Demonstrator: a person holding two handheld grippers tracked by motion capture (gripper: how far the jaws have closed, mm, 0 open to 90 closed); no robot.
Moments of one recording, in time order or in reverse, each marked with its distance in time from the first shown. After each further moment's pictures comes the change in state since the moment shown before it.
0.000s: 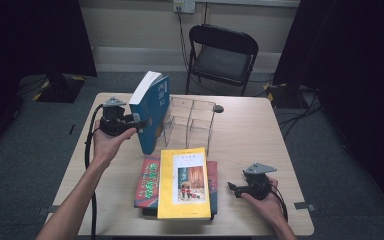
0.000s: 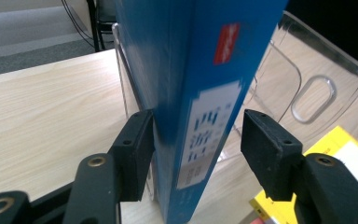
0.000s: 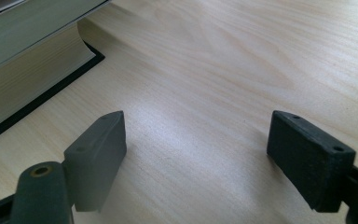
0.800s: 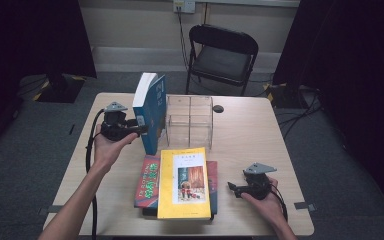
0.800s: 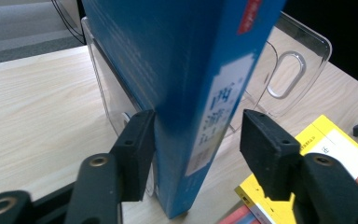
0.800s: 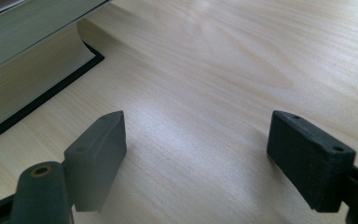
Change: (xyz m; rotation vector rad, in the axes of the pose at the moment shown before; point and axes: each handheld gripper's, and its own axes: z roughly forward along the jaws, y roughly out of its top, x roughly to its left) left arm -0.008 -0.010 -0.002 0.000 -0.031 -0.001; right arm 0.000 0.000 0.000 0.000 -0.002 0.001
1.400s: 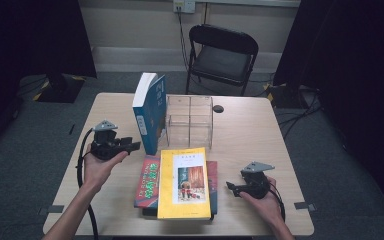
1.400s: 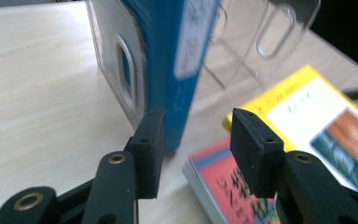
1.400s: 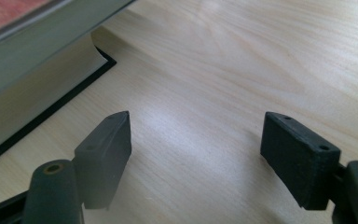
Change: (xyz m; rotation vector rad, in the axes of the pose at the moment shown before) left arm -0.008 -0.053 -0.027 0.043 -0.020 -0.027; right arm 0.007 0.010 -0.002 0.028 0.006 0.009
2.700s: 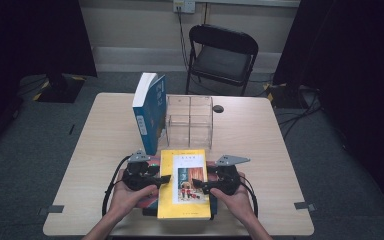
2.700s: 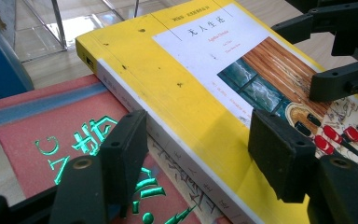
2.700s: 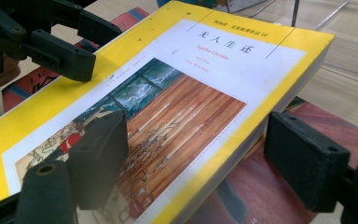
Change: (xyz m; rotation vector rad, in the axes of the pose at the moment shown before) left arm -0.070 -0.052 0.052 0.075 -0.184 0.024; right arm 0.074 0.062 0.011 -0.135 0.289 0.043
